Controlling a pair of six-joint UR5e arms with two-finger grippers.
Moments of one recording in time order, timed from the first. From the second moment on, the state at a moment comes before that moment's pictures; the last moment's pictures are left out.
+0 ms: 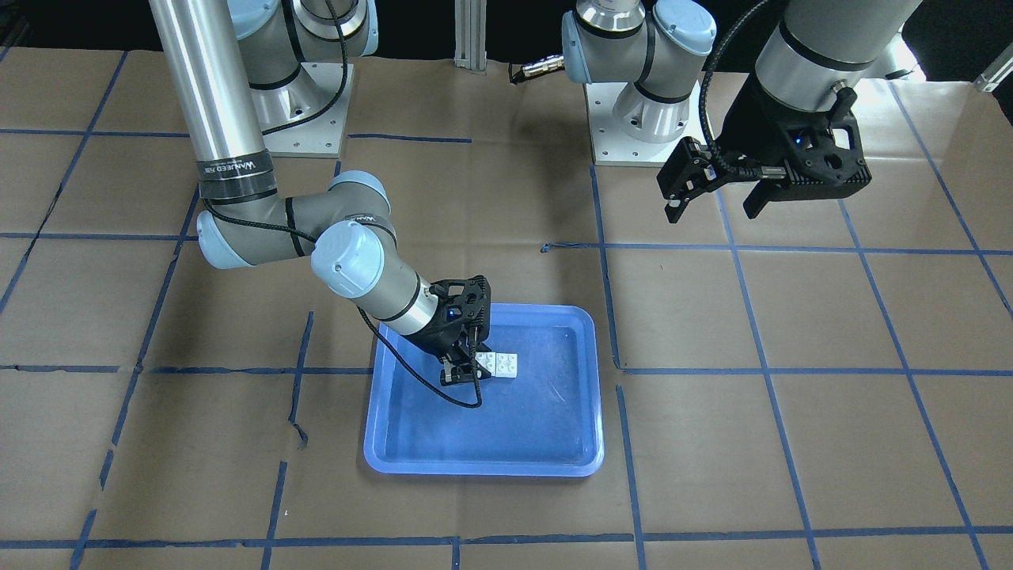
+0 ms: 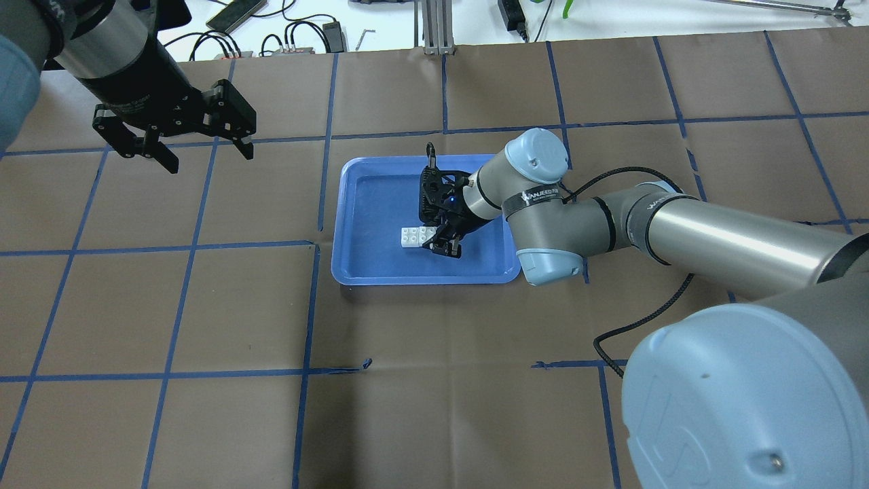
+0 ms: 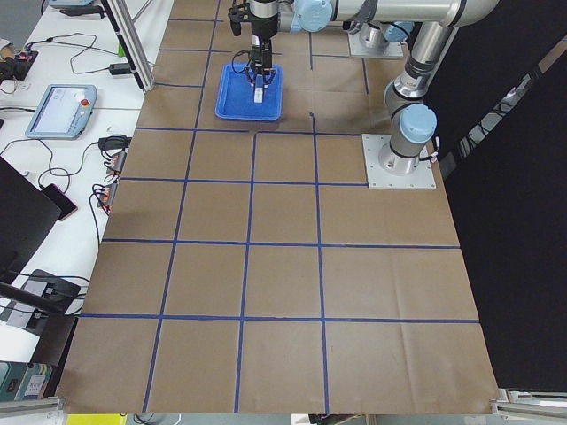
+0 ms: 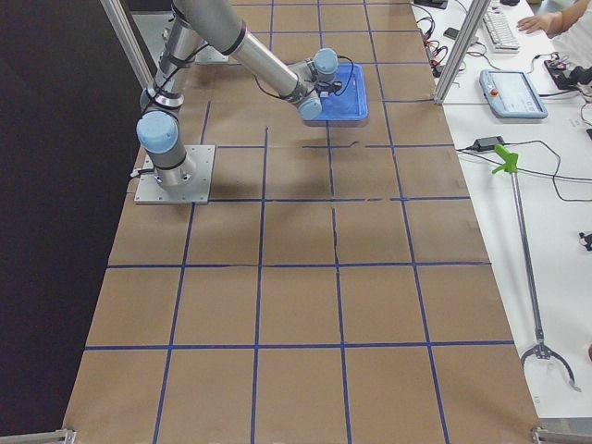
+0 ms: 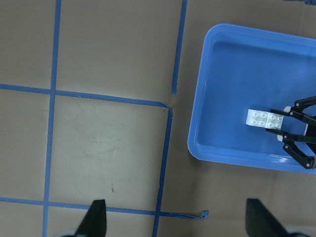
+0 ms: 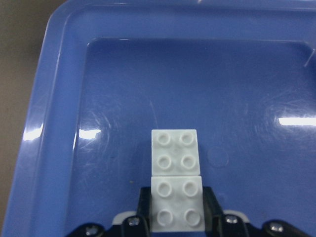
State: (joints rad) left arm -1.50 -1.57 -1.56 -1.57 1.52 -0.05; right arm 1.80 -1.01 1.89 -2.67 -1.06 -1.26
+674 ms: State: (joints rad) left arm -1.50 -1.56 -1.56 -1.58 1.53 -0.05; right arm 1.80 -1.01 1.88 -2.67 -1.06 -1.25
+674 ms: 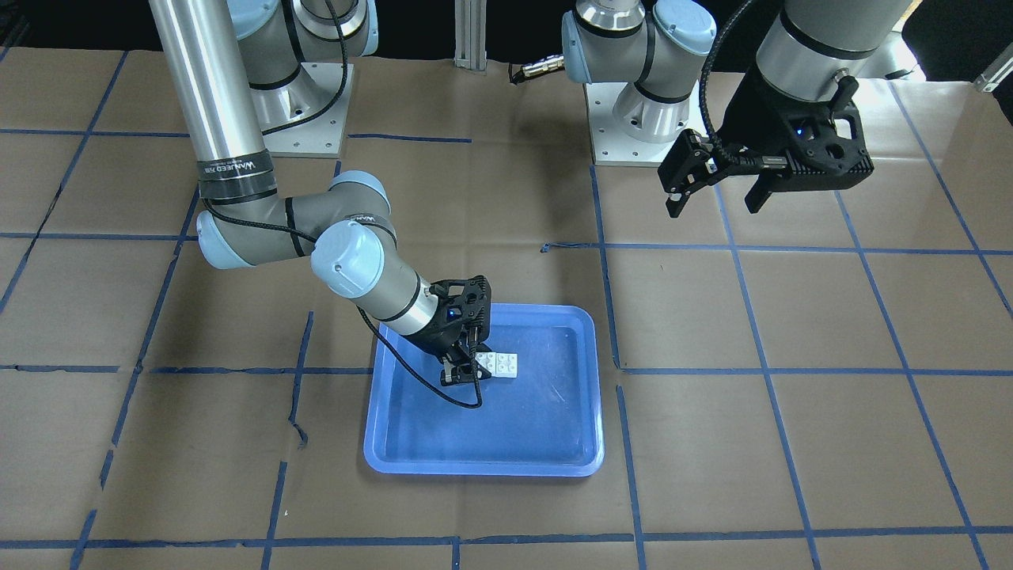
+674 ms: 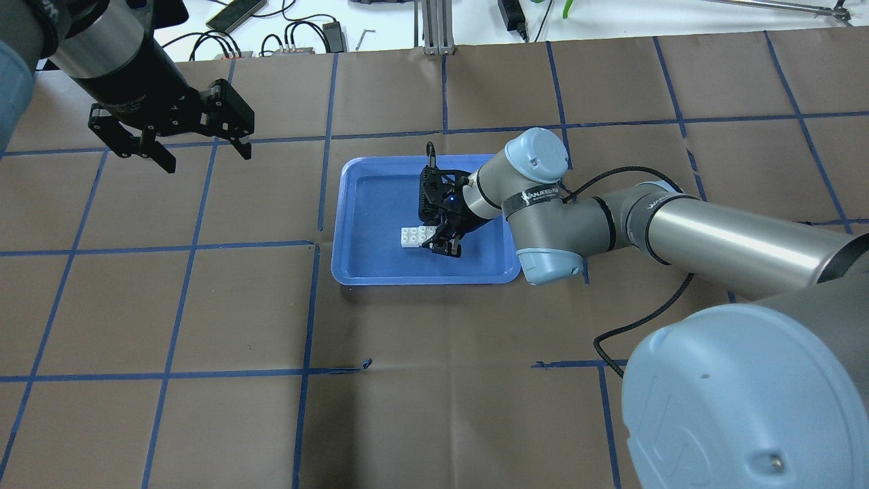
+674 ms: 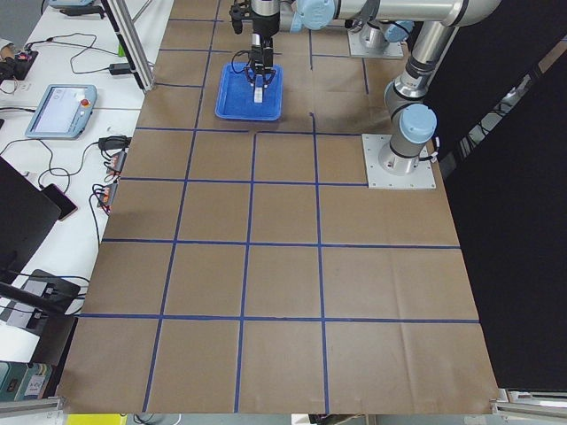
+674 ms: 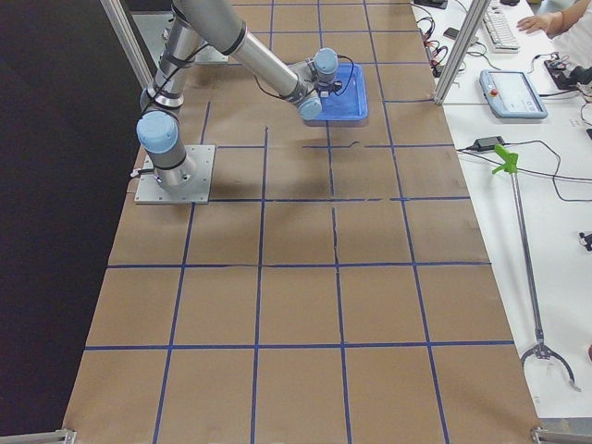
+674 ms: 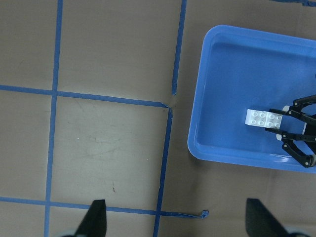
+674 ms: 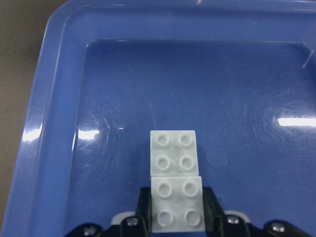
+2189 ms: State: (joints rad) left arm -1.52 -1.56 -1.56 -1.59 1.54 -0.04; right arm 1.79 -1.09 1.79 -2.51 -1.11 -1.13
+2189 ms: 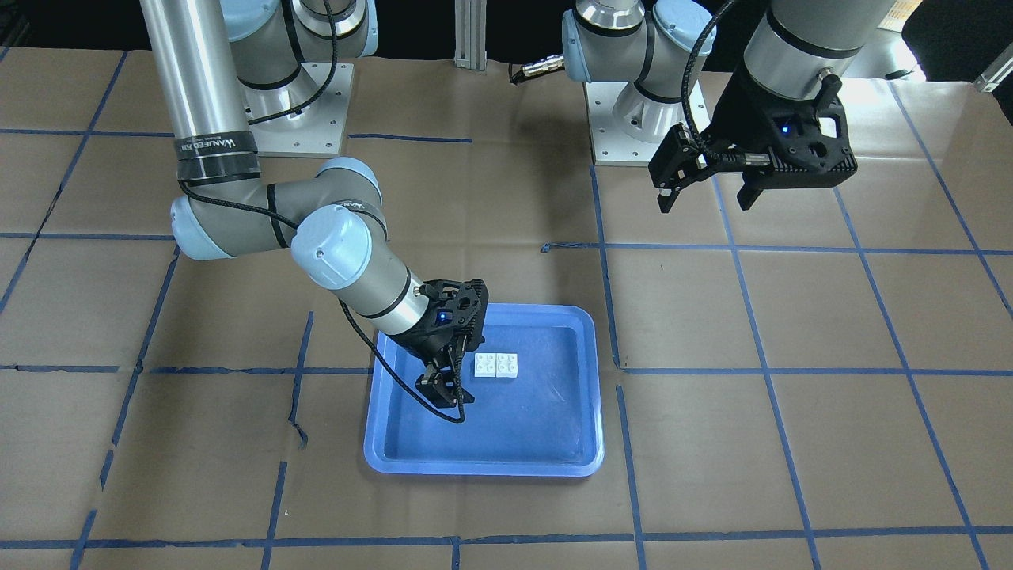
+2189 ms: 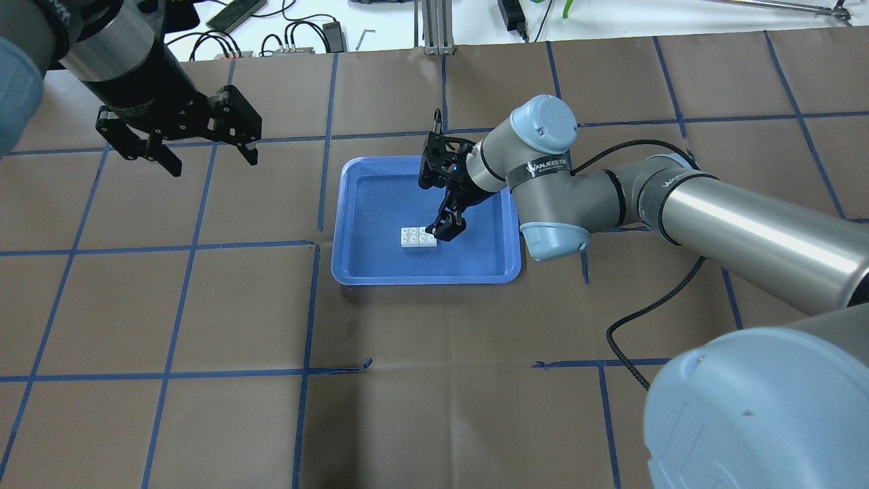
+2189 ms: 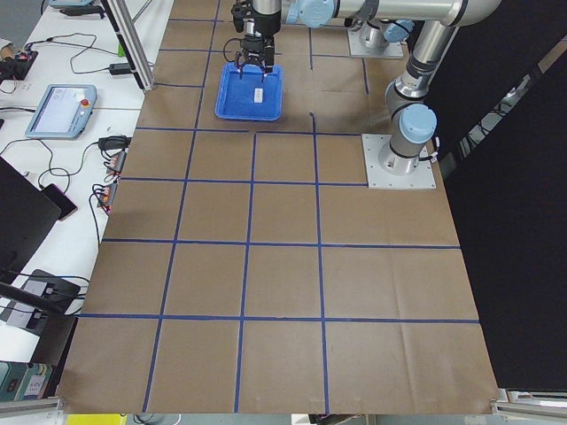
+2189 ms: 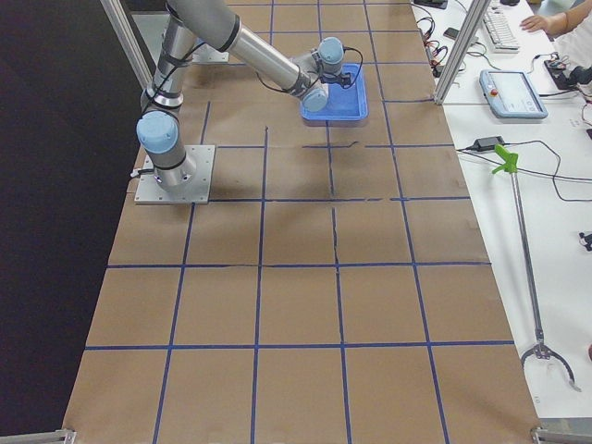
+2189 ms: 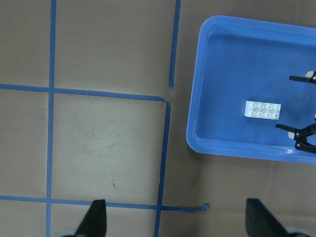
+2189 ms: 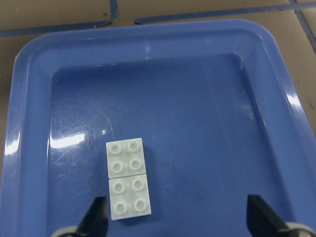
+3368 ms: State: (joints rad) left arm -1.52 -1.55 -1.57 -1.59 1.54 -0.04; right arm 1.63 -1.35 1.50 -1.72 -1.52 -0.35
